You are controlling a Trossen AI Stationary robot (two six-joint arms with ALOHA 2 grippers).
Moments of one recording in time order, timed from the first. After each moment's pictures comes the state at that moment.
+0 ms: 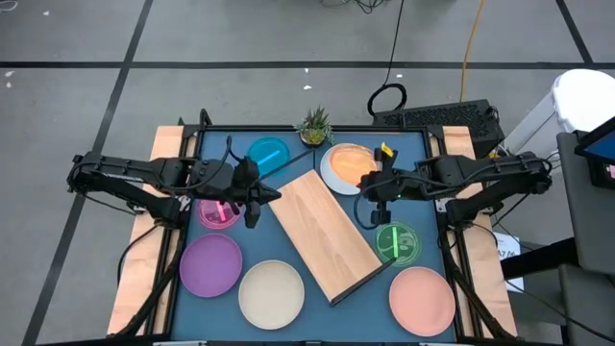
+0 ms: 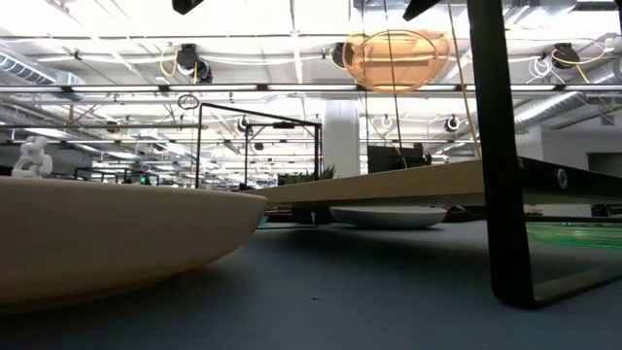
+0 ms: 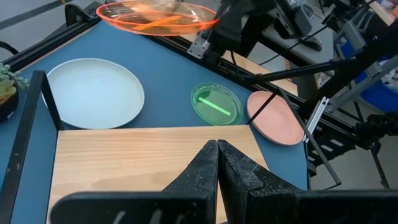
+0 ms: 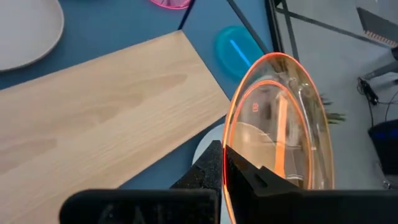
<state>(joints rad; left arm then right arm) -0.14 1.16 1.19 -0.50 -0.18 -0.52 0.17 1.30 1.41 -1.00 0.42 -0.05</state>
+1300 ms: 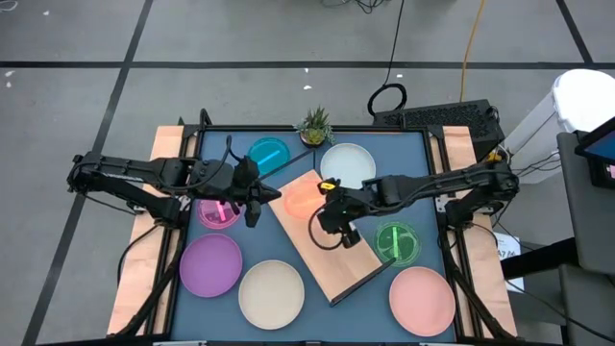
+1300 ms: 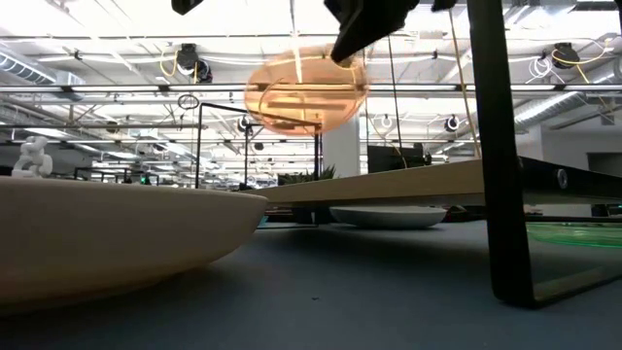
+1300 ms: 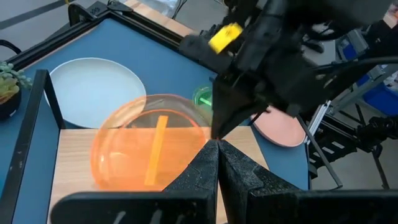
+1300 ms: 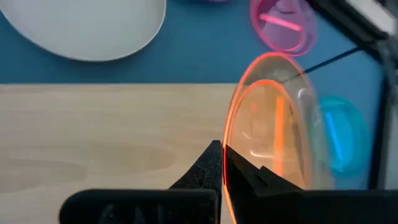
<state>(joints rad) -0.14 1.16 1.19 -0.51 -0.19 -0.53 0.12 1.62 1.41 -0.68 0.07 -0.44</state>
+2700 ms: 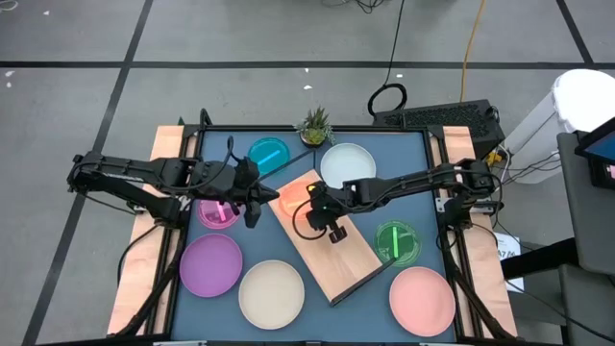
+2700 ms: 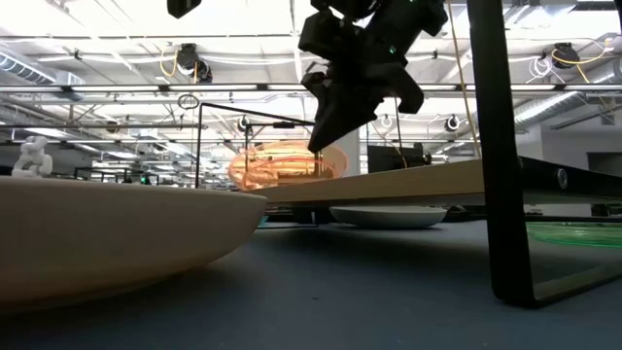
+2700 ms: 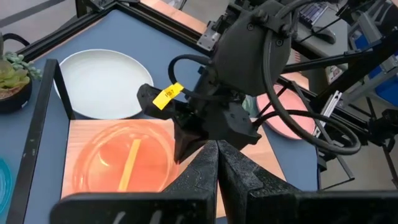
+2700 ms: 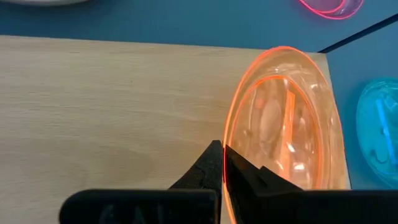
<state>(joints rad) -0.14 1.16 1.19 -0.55 -0.20 -0.53 0.04 1.78 1.25 -0.41 0.02 -0.51</state>
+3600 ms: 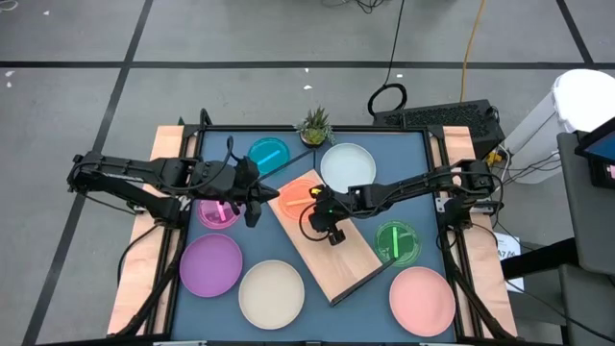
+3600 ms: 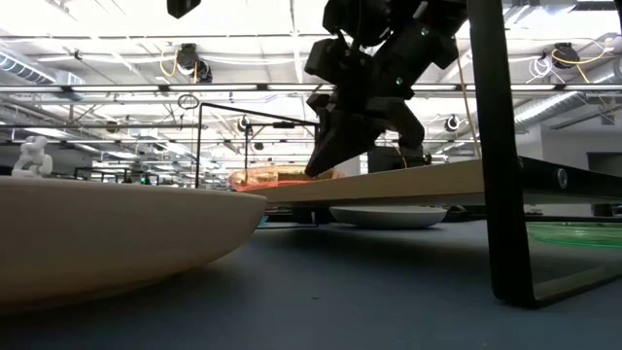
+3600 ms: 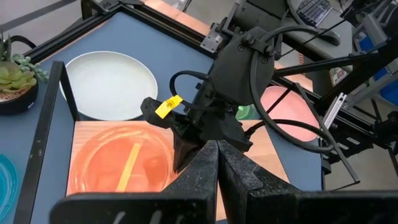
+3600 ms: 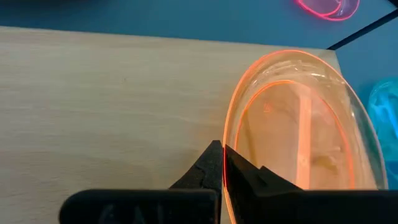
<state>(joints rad) -0.14 1.16 1.19 -0.55 -0.21 -0.53 0.04 1.78 1.08 -0.14 0.02 -0.49</state>
